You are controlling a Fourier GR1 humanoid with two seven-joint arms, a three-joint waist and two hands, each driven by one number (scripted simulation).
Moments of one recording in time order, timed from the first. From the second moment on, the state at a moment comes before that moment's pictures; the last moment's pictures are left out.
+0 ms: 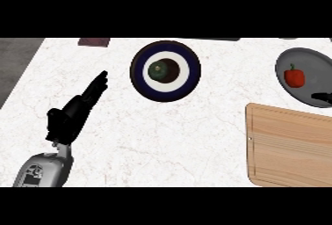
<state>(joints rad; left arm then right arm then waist) -0.20 0.18 -0.07 -1.60 -0.05 -0.13 0.21 -0.84 -0.73 -0.54 -0.08 0.32 0.24 -0.74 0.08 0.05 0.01</state>
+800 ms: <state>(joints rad) -0.20 0.18 -0.06 -1.59 -0.06 -0.12 0.21 -0.63 -0.78 -0.57 -0.16 0.27 0.38 -0.88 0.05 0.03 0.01</state>
